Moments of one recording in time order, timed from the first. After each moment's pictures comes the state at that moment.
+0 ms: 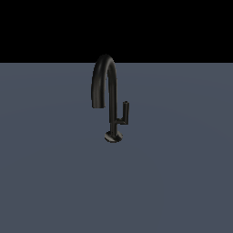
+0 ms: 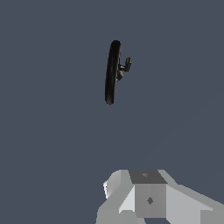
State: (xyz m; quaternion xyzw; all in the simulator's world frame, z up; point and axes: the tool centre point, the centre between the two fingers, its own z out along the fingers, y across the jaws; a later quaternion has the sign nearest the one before) arm -0.255 0.007 0.497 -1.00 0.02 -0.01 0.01
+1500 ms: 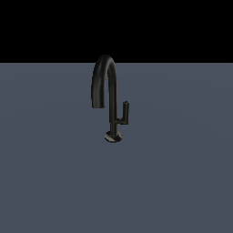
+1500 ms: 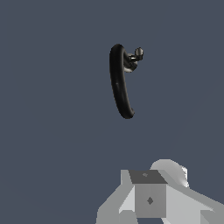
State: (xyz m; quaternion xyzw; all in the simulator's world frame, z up) arm -0.153 -0.003 0.461 -0.97 0.16 0.11 0.15
